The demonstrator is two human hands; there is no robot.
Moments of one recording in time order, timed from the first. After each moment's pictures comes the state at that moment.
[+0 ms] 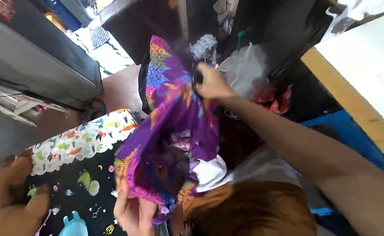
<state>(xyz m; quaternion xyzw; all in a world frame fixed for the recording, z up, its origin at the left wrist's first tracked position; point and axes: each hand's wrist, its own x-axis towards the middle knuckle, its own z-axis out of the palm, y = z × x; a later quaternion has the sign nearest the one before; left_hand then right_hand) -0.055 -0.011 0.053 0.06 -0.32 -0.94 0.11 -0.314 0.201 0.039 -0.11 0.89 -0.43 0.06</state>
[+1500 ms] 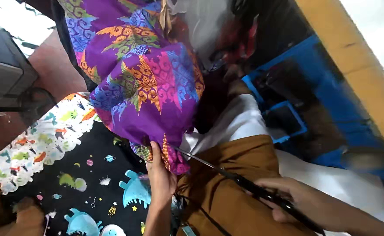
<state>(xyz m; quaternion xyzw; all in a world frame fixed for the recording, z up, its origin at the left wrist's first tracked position) -0.074 0.095 -0.019 0.33 -0.48 -0.81 -0.09 0.024 0.383 0.008 0.08 0.61 -0.62 0.48</state>
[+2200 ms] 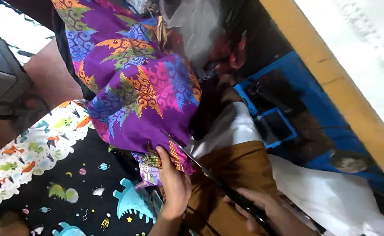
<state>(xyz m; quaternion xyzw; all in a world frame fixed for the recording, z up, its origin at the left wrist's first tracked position) -0.075 0.141 -0.010 0.35 -0.44 -0.82 -0.06 0.043 0.328 0.020 0.12 0.63 -0.67 0.37</state>
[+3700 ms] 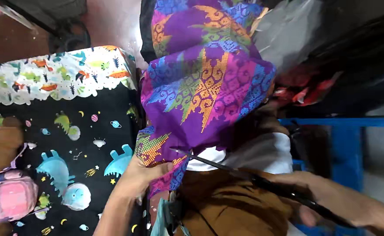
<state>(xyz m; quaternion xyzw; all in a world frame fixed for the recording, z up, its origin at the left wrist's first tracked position) -0.043 -0.028 0.014 0.21 -0.56 -0.79 -0.13 -0.121 0.364 -0.001 -0.11 0.61 -0.51 0.59</state>
